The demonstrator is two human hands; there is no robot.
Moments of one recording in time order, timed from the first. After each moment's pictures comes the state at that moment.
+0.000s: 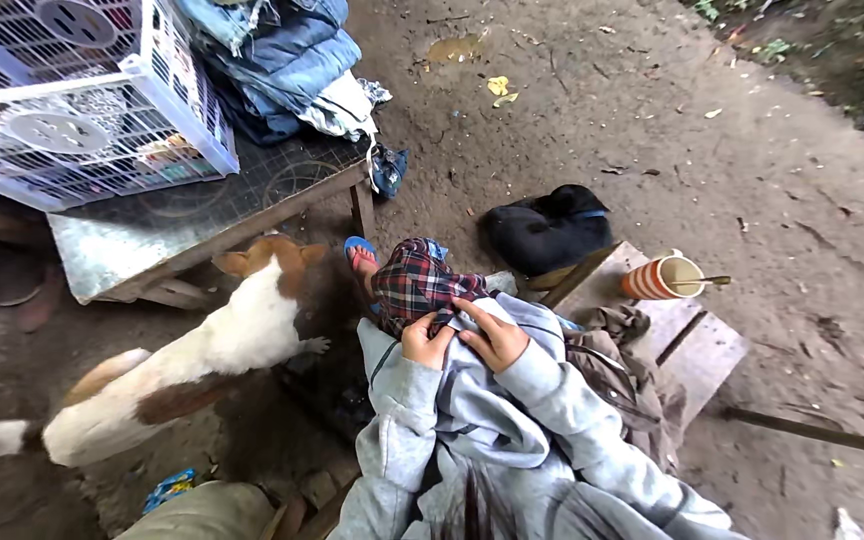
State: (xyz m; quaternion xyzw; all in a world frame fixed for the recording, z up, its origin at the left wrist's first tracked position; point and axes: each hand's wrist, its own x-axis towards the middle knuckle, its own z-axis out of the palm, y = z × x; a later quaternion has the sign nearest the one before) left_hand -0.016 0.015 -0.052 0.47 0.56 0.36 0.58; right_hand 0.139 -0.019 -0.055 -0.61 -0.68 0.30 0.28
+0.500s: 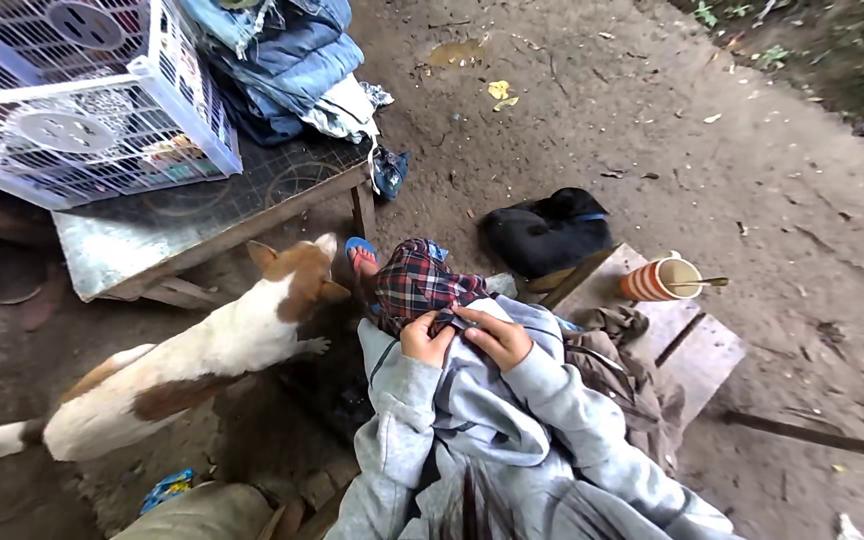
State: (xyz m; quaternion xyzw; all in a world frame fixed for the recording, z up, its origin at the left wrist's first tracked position) left_hand -0.019 0.017 -0.050 0.54 0.57 0.30 0.54; right_hand 0.147 -0.020 -0.063 -0.56 -0.65 0.37 0.36
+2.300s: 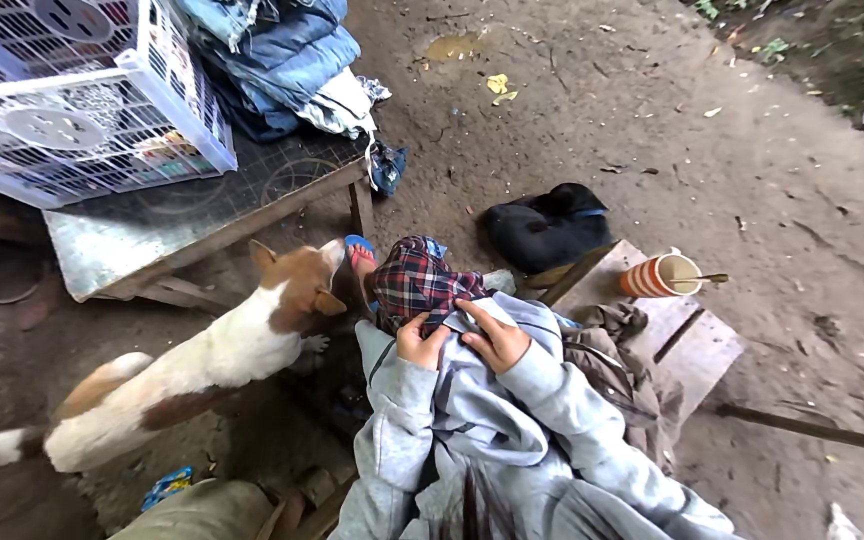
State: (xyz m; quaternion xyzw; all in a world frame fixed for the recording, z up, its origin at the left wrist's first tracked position) left_hand -0.015 0.010 -0.052 0.43 0.57 0.39 0.59; right_hand 0.143 -0.024 -0.054 -0.61 -0.69 0.30 0.26
